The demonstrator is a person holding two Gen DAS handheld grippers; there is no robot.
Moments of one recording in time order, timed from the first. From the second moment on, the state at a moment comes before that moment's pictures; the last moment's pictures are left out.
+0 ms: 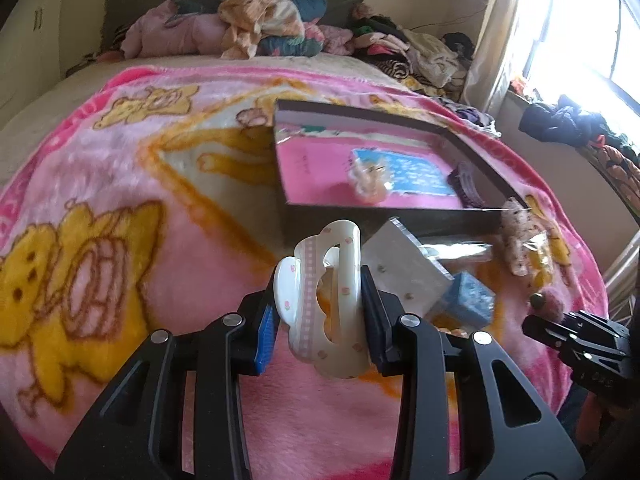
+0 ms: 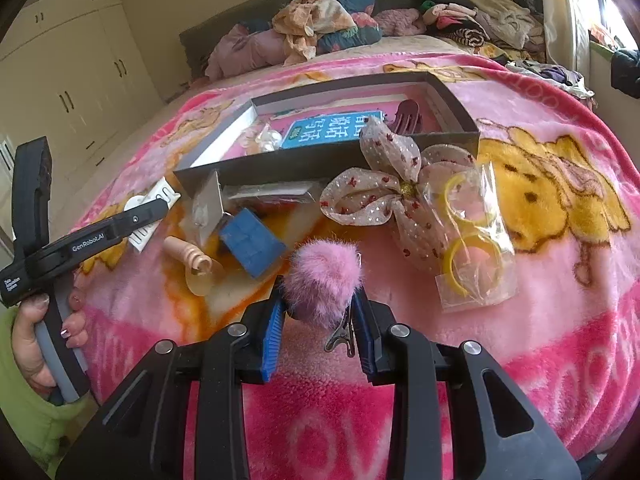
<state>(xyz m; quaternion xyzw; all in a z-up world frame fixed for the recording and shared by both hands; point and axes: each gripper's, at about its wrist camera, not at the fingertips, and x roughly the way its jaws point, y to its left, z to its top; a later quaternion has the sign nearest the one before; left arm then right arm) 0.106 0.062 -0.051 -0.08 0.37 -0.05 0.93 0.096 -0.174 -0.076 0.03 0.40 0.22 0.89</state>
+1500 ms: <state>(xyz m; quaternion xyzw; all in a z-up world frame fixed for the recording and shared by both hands) 0.201 -0.025 -0.026 -0.06 0.35 -0.13 0.93 0.173 -0.208 -0.030 0.04 0.36 0.17 0.92</state>
